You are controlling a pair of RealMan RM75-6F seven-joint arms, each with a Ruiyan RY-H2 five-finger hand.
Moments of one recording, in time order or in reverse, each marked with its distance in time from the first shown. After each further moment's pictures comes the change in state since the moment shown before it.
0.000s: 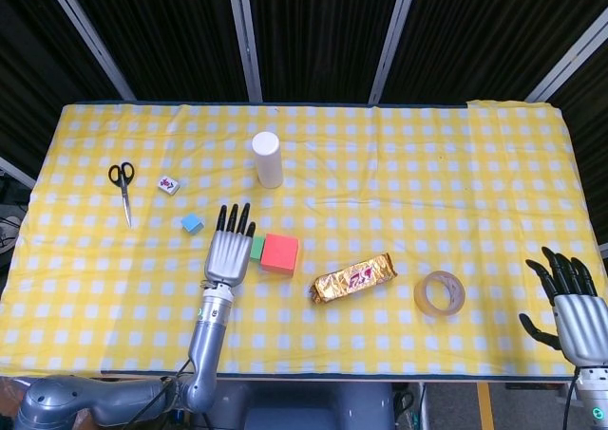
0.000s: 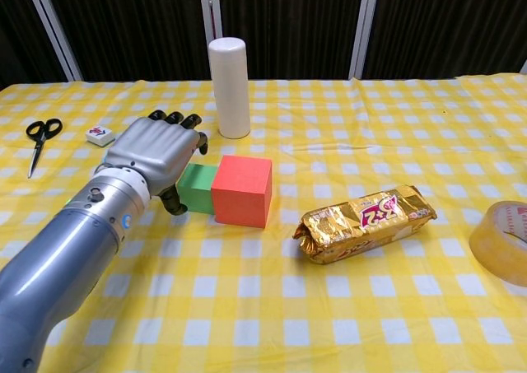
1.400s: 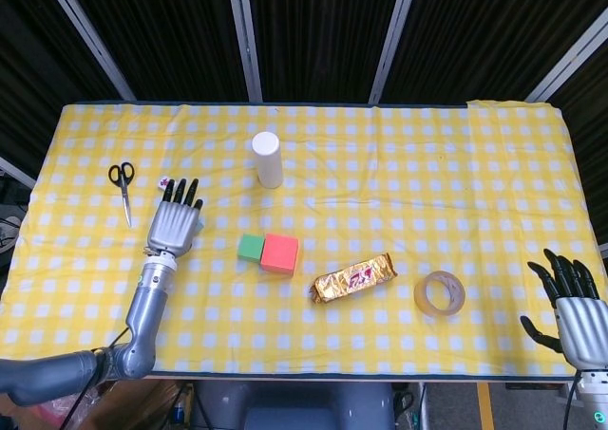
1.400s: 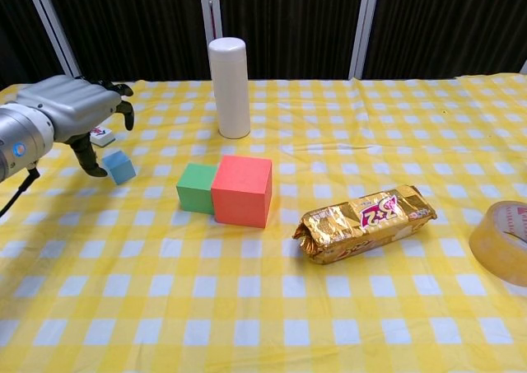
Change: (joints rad) left arm -0.017 0.397 0.025 -0.149 -0.148 -0.173 -0.056; right arm -0.011 0.007 -0.004 -0.017 -0.002 0.010 -0.006
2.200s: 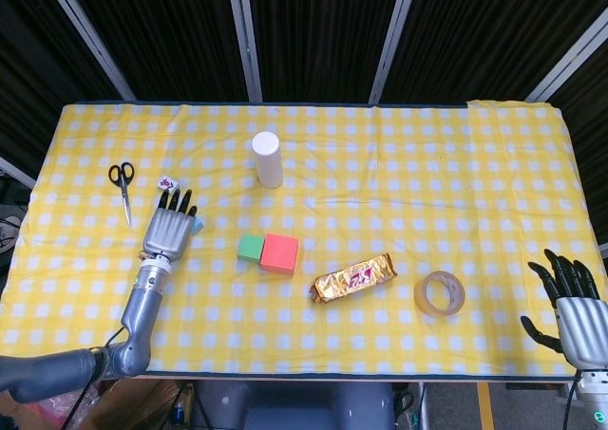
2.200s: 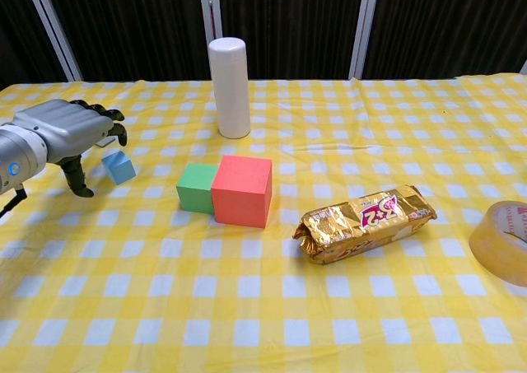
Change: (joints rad) left arm -0.019 -0.012 0.073 0.082 -0.063 -0.047 -0.032; right arm 0.000 -0.001 0.000 0.000 0.004 -0.007 0.000
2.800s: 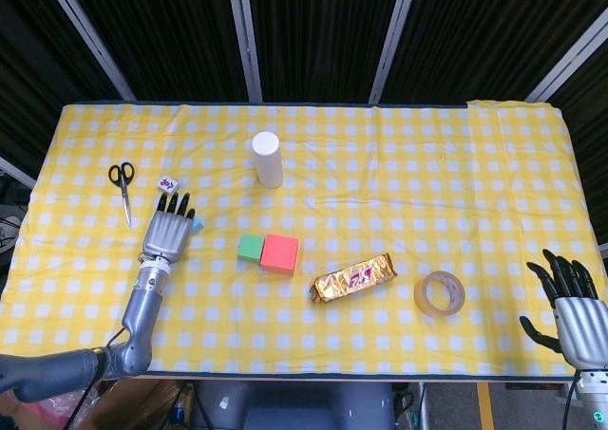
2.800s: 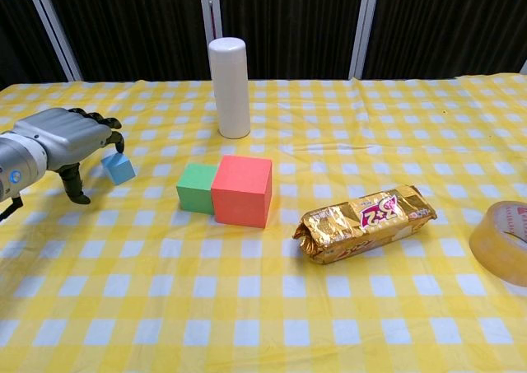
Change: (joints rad) left arm -0.008 -0.014 0.020 0.021 -0.034 0.001 0.007; right arm 0.000 0.000 -0.001 0.000 -0.003 0.000 0.003
